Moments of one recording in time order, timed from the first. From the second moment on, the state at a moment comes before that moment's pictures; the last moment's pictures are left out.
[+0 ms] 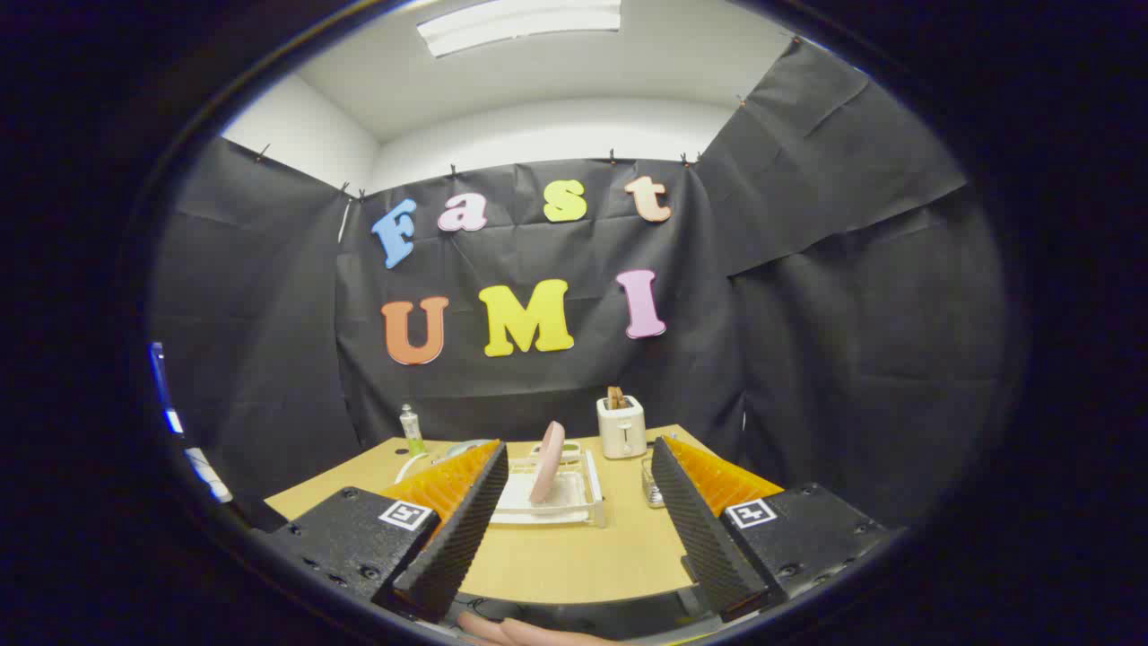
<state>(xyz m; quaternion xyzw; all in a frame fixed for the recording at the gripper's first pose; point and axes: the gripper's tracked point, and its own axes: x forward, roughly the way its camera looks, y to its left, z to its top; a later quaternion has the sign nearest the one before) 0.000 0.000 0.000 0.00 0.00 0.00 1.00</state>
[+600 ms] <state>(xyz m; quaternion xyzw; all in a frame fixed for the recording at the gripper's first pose) 0.003 -0.009 -0.008 0.00 0.01 -0.01 1.00</state>
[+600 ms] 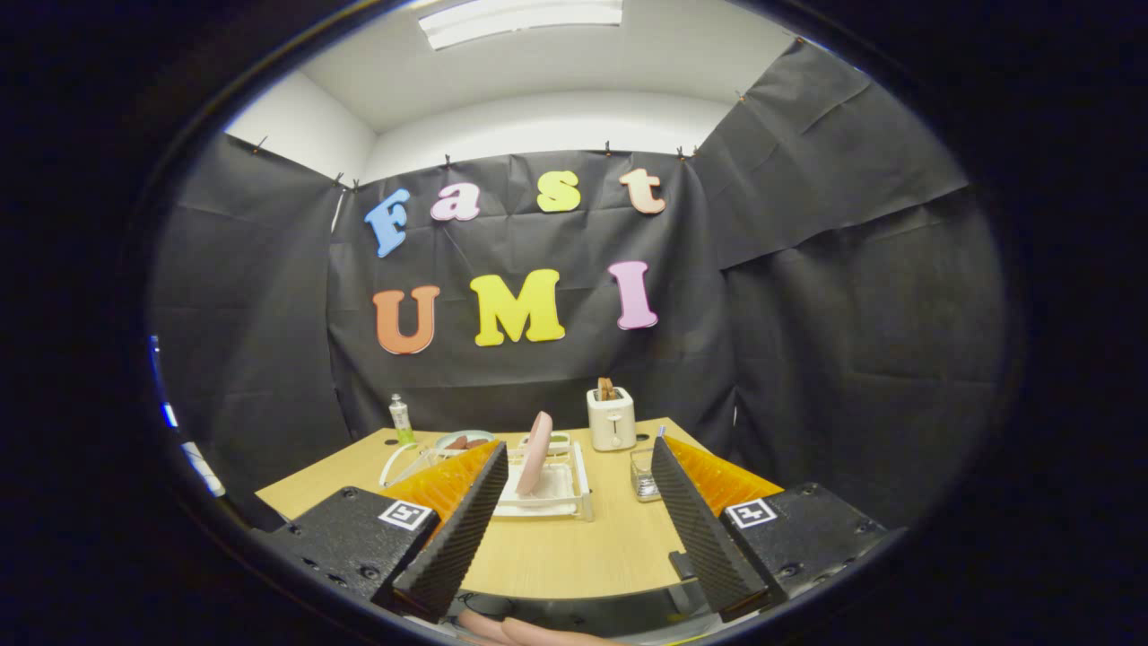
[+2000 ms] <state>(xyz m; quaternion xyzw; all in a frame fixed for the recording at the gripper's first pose) 0.354 0.031 -0.028 -0.08 0.38 -0.04 0.92</state>
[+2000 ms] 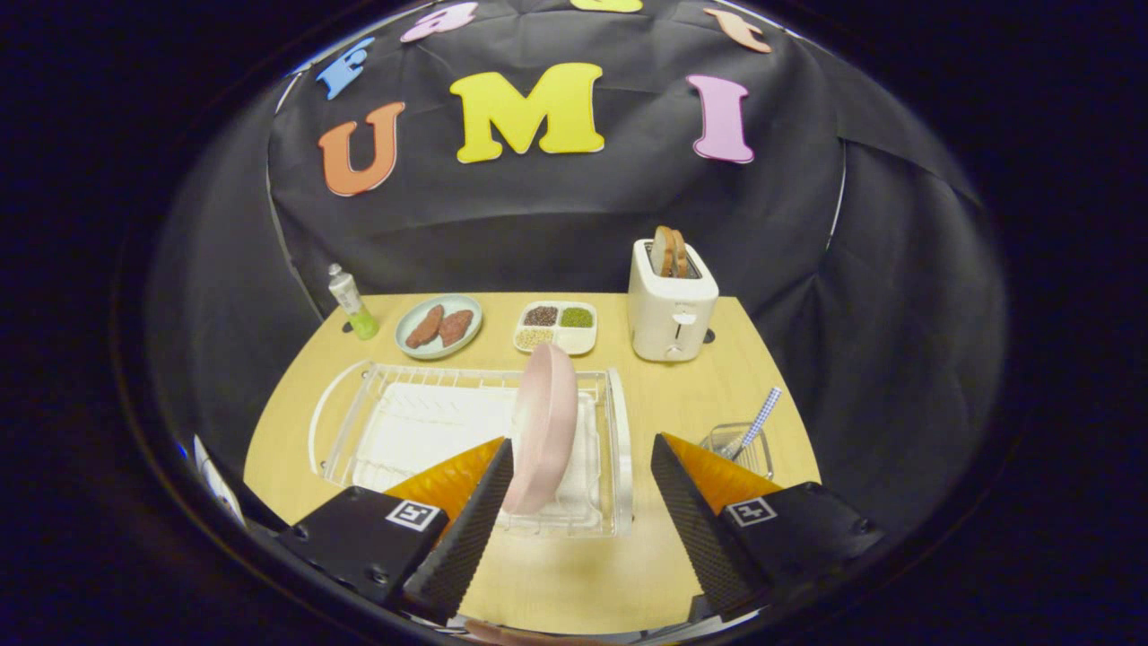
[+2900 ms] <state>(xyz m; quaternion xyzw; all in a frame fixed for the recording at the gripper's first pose) 0.401 0.060 -0.085 -0.11 0.57 -0.08 0.81</state>
